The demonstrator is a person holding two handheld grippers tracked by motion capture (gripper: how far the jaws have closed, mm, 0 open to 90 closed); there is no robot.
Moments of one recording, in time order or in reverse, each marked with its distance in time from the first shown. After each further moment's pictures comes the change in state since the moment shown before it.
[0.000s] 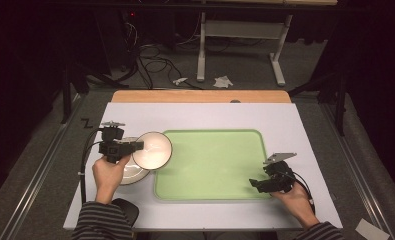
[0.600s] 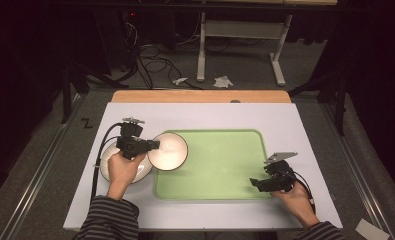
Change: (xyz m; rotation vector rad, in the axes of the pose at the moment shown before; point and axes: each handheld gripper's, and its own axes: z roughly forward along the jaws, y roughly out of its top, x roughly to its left) left arm -0.037 -0.014 0.024 0.093 -0.058 0.069; right arm -0.003 -0.001 0.000 -0.005 -0.002 0.016
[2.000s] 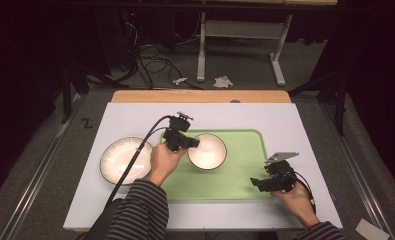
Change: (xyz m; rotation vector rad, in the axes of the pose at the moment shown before) left arm -0.072 -0.033 0.089 0.148 -0.056 0.086; right arm 0.000 0.000 -0.002 -0.016 -0.005 0.003
